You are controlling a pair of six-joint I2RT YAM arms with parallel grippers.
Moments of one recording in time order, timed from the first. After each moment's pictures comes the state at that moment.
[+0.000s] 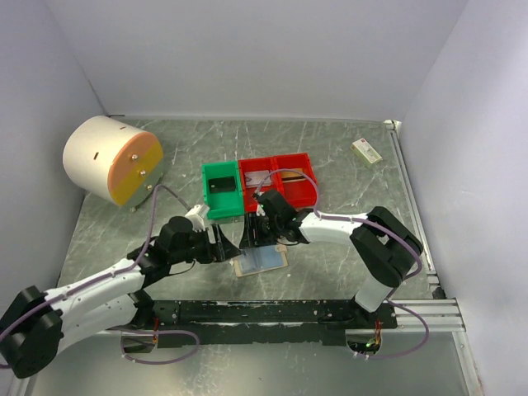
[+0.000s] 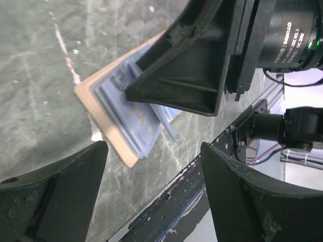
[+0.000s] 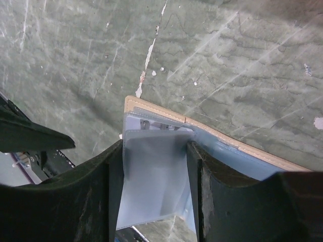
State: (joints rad) left arm -0.72 0.89 0.30 0.05 0.22 -0.84; right arm 0.82 1.67 0.83 -0.03 -0.28 0.64
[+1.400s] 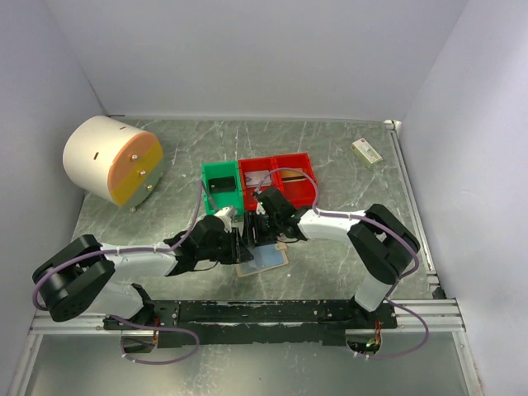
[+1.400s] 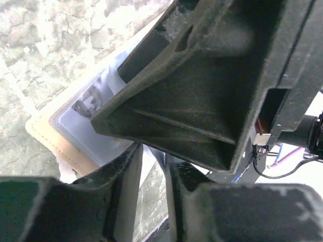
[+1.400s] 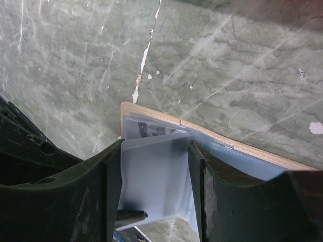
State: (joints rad) left arm -0.88 1.35 0.41 0.30 0.15 -0.85; right arm 0.81 1.70 0.86 -0.06 -0.30 0.64
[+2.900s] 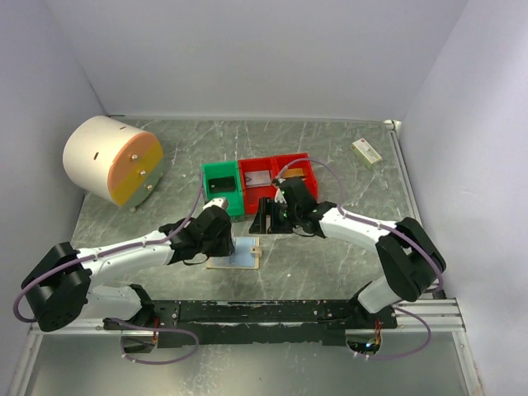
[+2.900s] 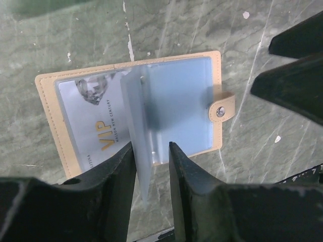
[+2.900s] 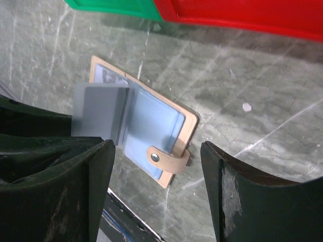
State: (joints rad) left arm -0.89 1.25 0.64 -0.30 -0.15 -0.79; right arm 0.67 1.50 0.81 -0.10 -0.30 0.63
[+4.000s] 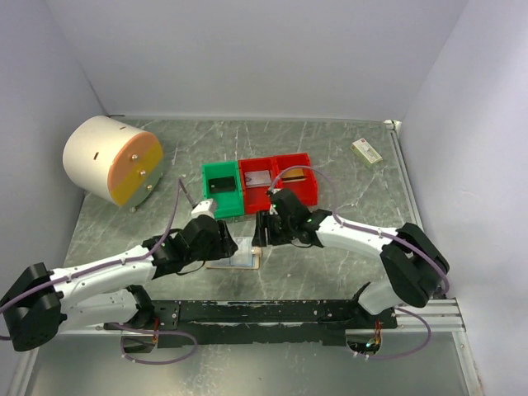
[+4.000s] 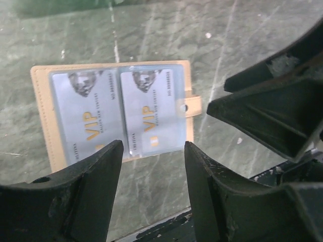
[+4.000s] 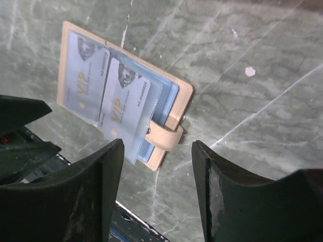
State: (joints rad) left arm -0.94 1.05 0.54 -0.22 -0.22 -0.91; right arm 0.77 1.46 0.76 -0.16 -0.20 0.61
